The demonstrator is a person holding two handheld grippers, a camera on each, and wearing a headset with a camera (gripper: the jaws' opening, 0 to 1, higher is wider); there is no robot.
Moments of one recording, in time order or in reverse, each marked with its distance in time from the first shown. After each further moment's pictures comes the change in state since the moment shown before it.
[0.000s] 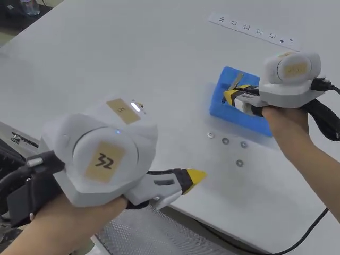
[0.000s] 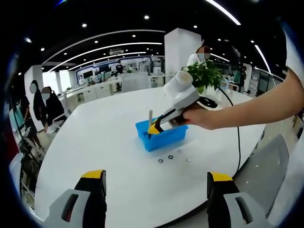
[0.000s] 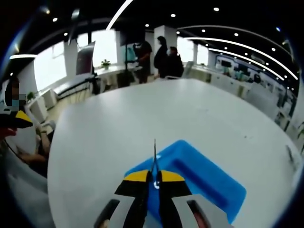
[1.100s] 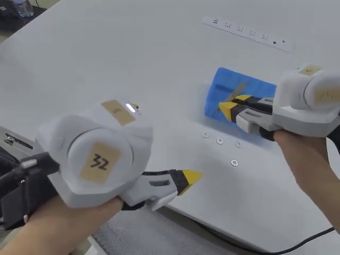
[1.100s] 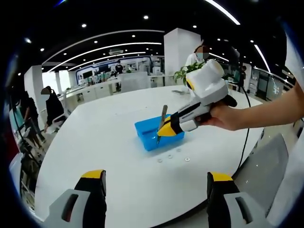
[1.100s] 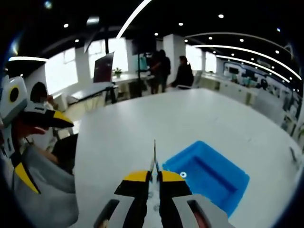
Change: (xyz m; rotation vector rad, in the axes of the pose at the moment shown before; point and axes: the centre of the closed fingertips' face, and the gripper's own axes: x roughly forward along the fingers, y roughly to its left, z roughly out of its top) left arm -0.001 -0.002 -0.002 0.003 0.002 -0.002; right arm -0.056 0.061 -0.004 -0.014 -0.076 0.096
